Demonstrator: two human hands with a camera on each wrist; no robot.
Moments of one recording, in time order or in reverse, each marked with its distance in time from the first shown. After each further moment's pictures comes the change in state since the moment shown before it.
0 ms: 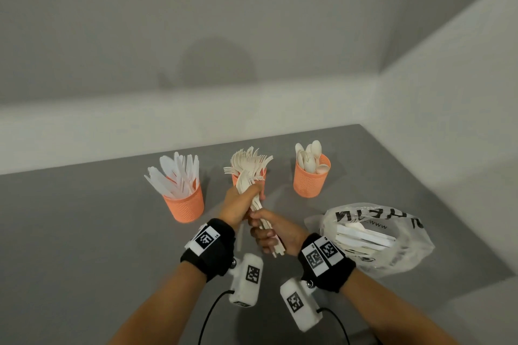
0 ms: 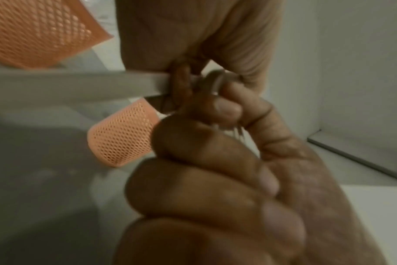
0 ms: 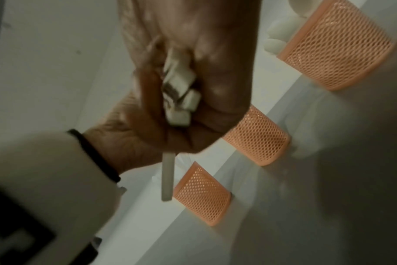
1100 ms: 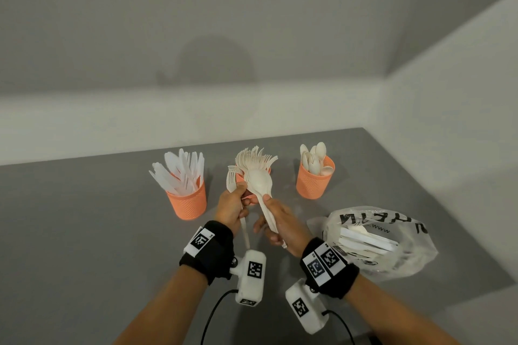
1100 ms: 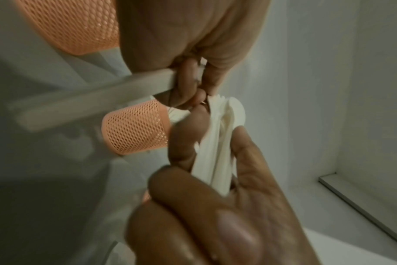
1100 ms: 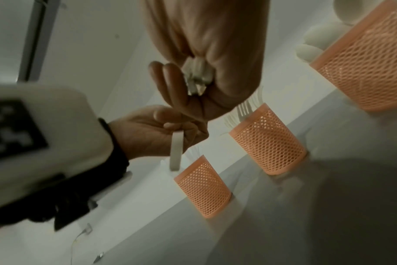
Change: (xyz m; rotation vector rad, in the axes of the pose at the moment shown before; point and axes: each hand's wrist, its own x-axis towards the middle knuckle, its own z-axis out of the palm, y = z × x) left_hand 0.010 -0.014 -0.017 -0.331 0.078 -0.086; right_hand -0.003 0.002 0.007 -0.191 0.308 -0.308
